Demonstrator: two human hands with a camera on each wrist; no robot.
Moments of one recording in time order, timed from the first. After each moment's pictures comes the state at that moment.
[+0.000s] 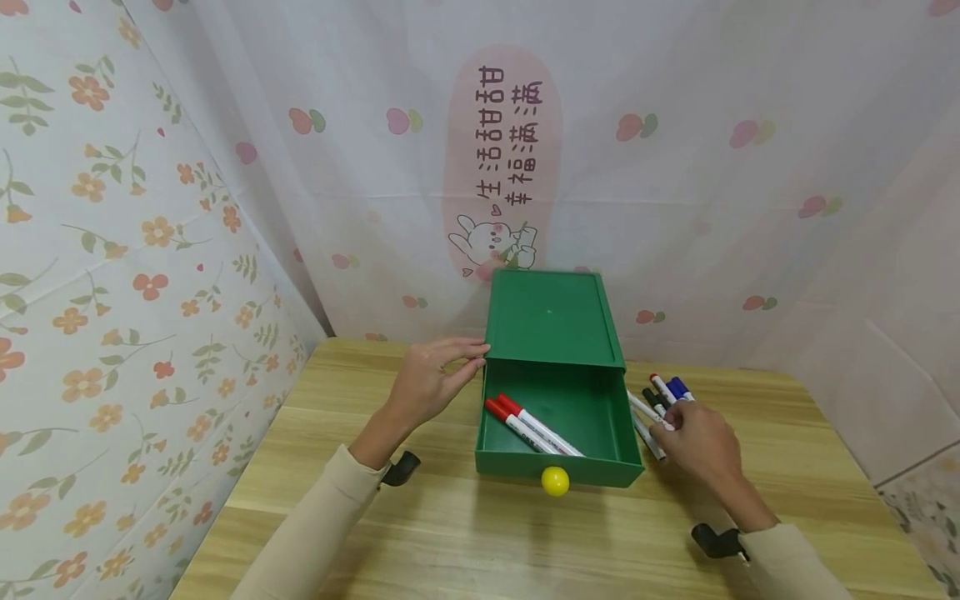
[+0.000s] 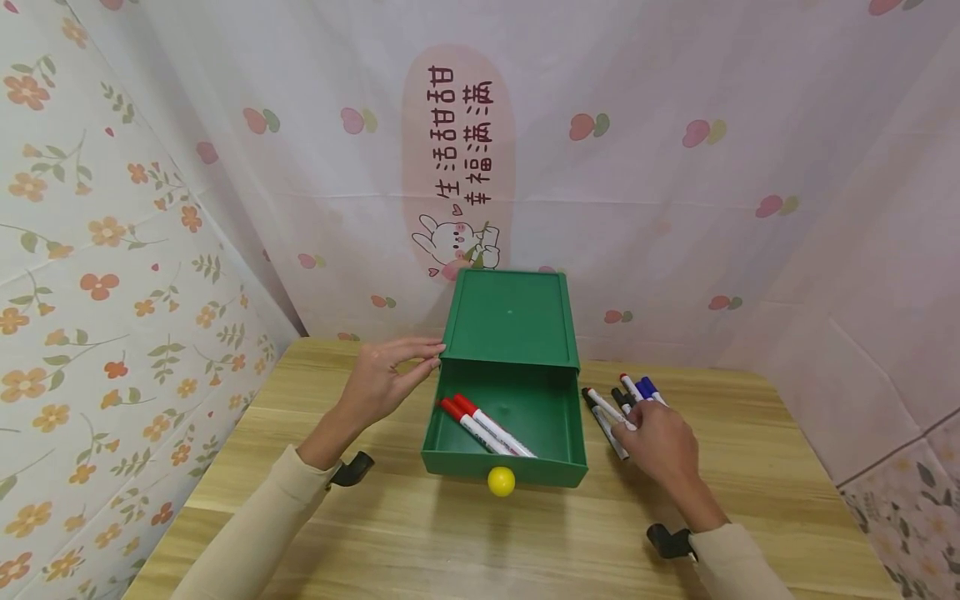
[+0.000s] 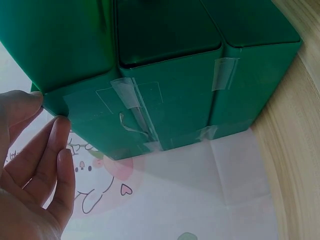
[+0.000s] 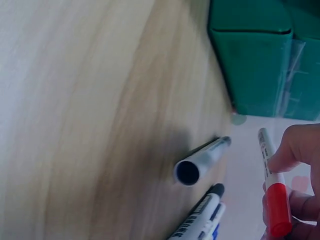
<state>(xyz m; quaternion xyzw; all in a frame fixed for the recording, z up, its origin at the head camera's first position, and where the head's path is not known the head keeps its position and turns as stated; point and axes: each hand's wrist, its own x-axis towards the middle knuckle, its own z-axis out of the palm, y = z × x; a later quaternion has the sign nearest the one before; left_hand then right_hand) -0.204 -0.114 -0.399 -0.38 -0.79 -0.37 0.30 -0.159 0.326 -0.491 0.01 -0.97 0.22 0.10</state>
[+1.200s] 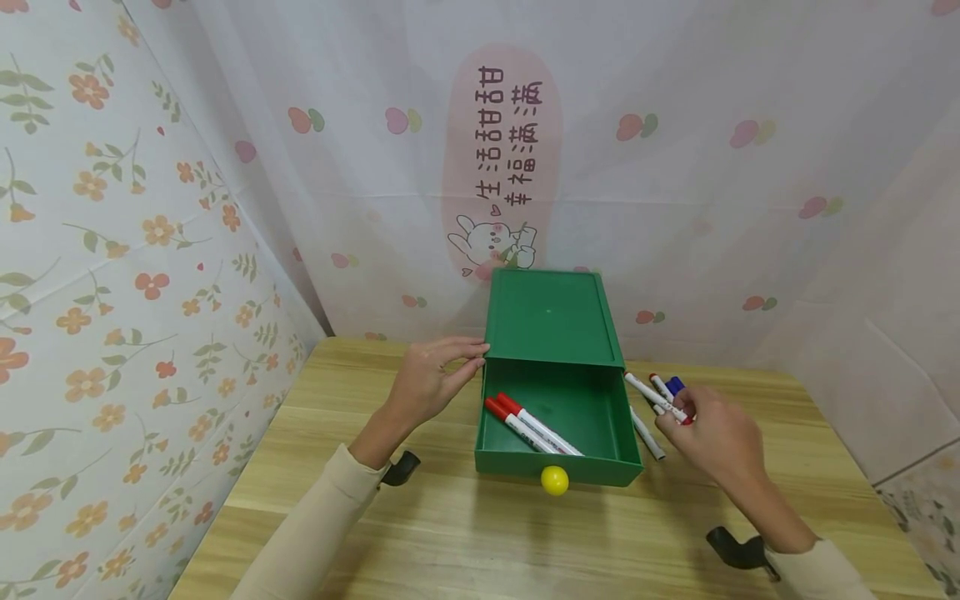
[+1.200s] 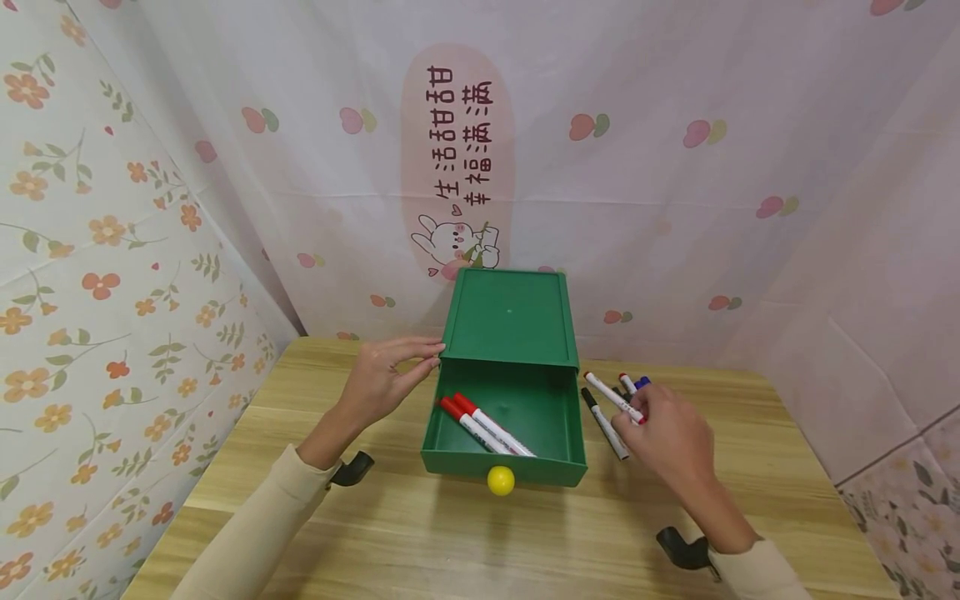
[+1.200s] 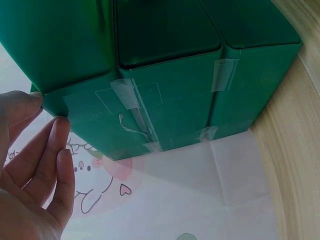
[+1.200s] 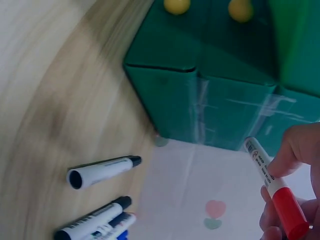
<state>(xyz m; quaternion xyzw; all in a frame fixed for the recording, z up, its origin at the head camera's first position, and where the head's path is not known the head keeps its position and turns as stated) -0.204 -0.114 -0.399 -0.37 -0.80 -0.37 0.29 -0.132 0.304 -0.424 0.05 -0.96 0.19 0.21</state>
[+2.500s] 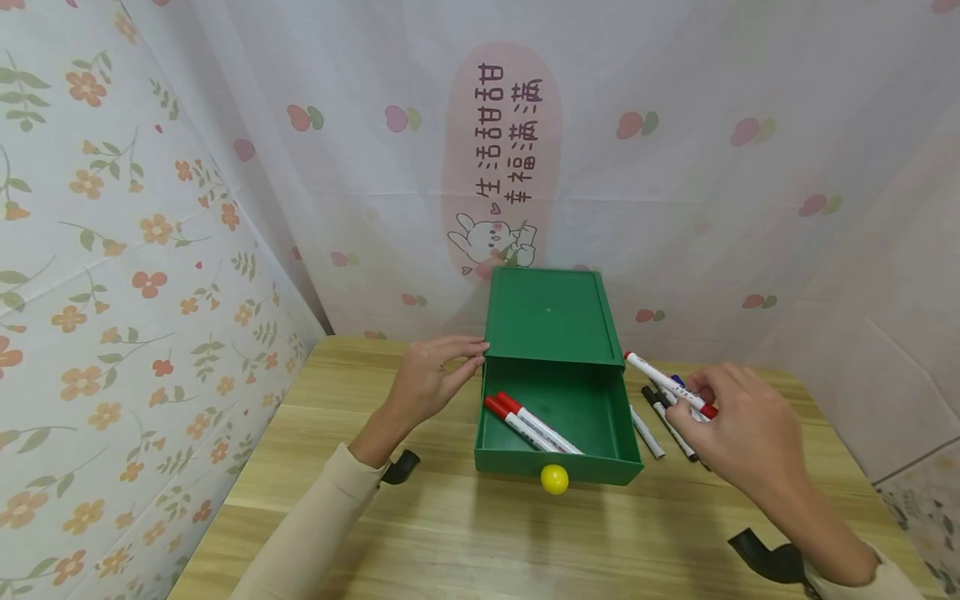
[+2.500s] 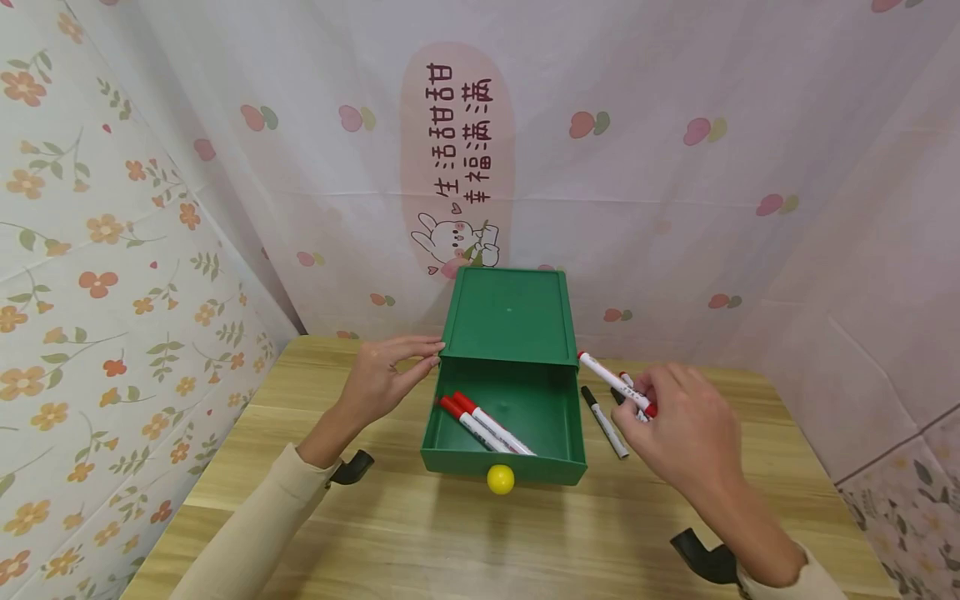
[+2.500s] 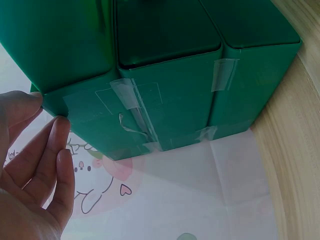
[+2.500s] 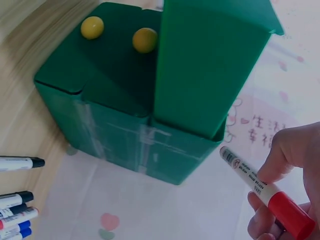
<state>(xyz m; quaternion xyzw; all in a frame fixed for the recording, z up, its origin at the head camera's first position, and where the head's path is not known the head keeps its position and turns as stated) -0.203 -0.115 -0.398 -0.38 -0.80 -0.37 0.29 -0.098 0.279 -0.352 0.10 -0.94 0.15 0.30</state>
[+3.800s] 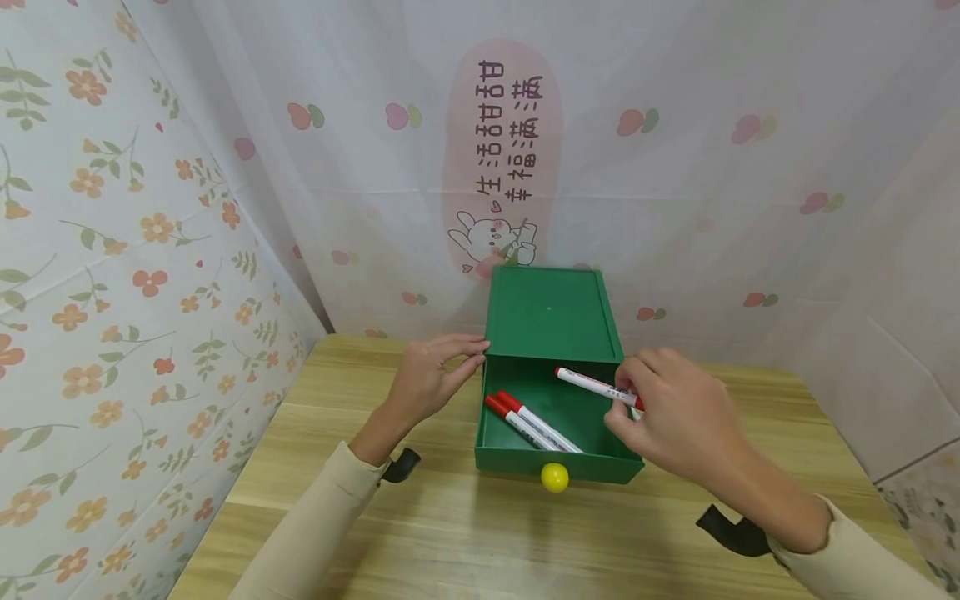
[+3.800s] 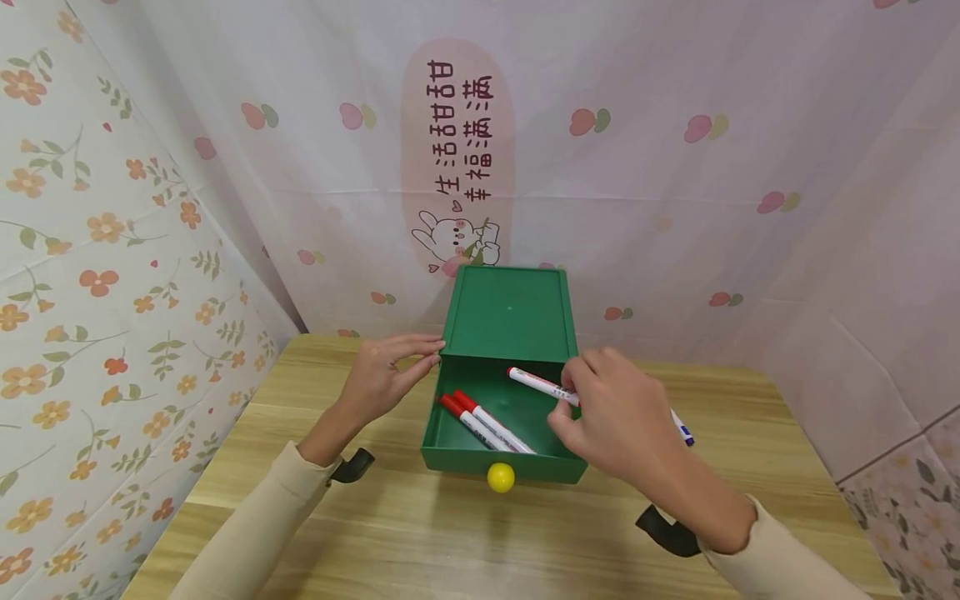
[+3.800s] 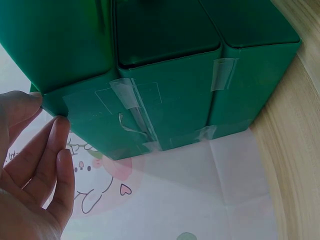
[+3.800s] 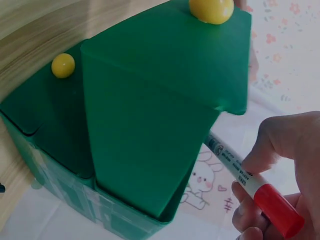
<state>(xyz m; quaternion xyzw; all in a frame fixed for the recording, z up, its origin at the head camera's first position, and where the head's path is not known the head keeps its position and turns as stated) -0.204 -0.115 -0.399 -0.38 -0.79 -0.37 0.30 -0.101 0.217 -0.323 0.25 -0.93 0.09 0.27</state>
